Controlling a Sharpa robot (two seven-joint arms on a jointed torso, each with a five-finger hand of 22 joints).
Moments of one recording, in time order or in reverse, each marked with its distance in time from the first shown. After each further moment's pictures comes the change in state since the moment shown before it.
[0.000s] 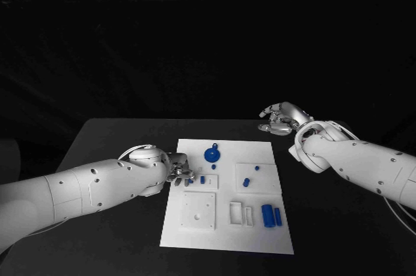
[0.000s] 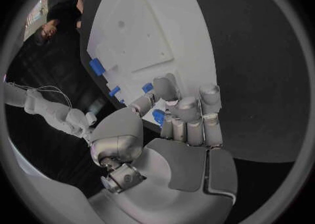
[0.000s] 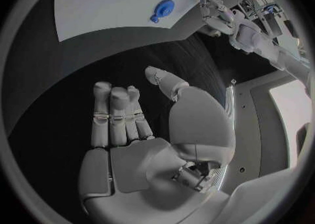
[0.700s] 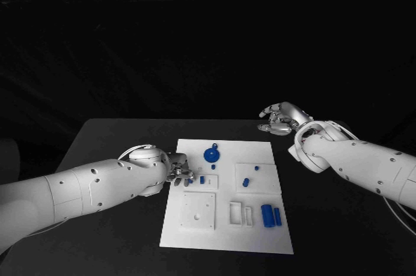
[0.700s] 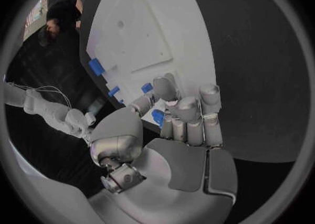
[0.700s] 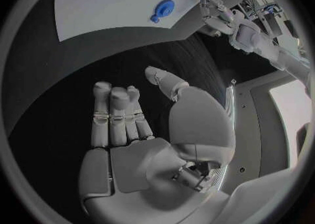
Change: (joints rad) left arm 0.000 0.004 0.000 -0.007 0.000 0.004 -0.003; left_hand 0.001 -0.002 0.001 0.018 -0.028 0.012 -0.012 -0.002 -0.004 -0.001 0.001 0.000 -0.001 0.000 -0.003 0.000 0.002 0.000 0.000 0.000 0.004 0.000; right arm 0.000 0.000 0.000 -0.001 0.000 0.000 0.000; right_hand 0.000 0.000 0.000 0.000 0.000 -0.002 0.001 0.000 0.000 0.000 0.000 0.000 -0.001 0.000 0.000 0.000 0.000 0.000 0.000 0.000 0.000 0.000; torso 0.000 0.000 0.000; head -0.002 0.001
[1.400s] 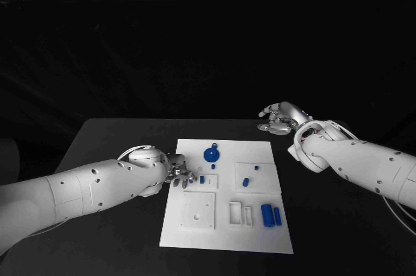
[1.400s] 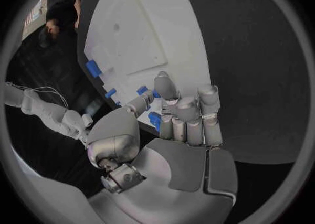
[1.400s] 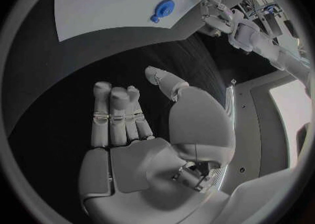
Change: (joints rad) left arm -0.004 0.005 -0.003 -0.019 0.002 0.009 -0.012; left_hand -0.017 -0.113 -0.014 0.062 -0.123 0.049 0.001 -0.002 0.000 -0.024 -0.004 0.005 -0.011 -0.002 0.002 0.000 0.001 0.016 0.000 0.000 0.000 0.000; right arm 0.000 0.001 0.000 -0.001 0.000 0.000 0.000; right_hand 0.000 0.000 0.000 0.000 0.004 -0.001 0.000 0.000 0.000 0.000 0.000 0.000 -0.002 0.000 0.000 0.000 -0.001 0.000 0.000 0.000 0.000 0.000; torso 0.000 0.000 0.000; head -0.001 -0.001
